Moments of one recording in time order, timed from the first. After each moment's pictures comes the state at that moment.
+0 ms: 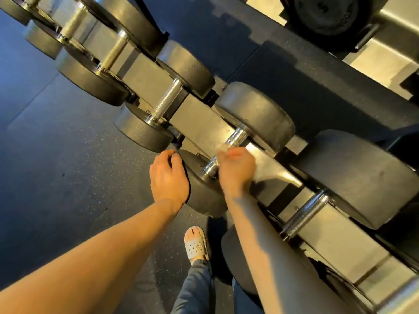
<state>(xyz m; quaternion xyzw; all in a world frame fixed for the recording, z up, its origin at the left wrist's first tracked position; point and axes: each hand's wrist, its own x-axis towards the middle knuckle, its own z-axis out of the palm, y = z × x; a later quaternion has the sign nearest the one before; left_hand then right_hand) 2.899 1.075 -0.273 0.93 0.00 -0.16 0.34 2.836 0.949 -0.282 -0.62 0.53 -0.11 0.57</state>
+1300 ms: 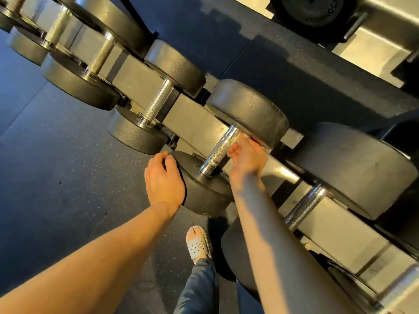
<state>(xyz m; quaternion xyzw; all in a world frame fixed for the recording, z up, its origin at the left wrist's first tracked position) 2.900 1.075 -0.274 0.92 0.01 -0.15 0.35 2.839 0.916 -0.288 -0.21 0.57 -0.26 0.75</state>
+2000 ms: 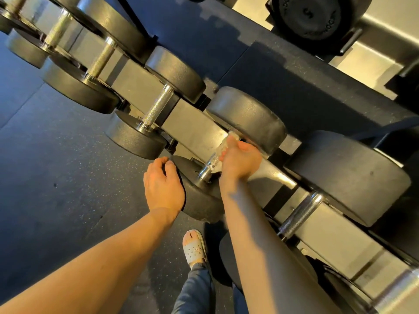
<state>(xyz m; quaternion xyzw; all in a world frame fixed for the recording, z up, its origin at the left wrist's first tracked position) 2.898 1.074 -0.271 0.92 0.01 -0.16 0.34 2.863 0.931 -0.291 -0.44 0.63 -0.23 0.60</state>
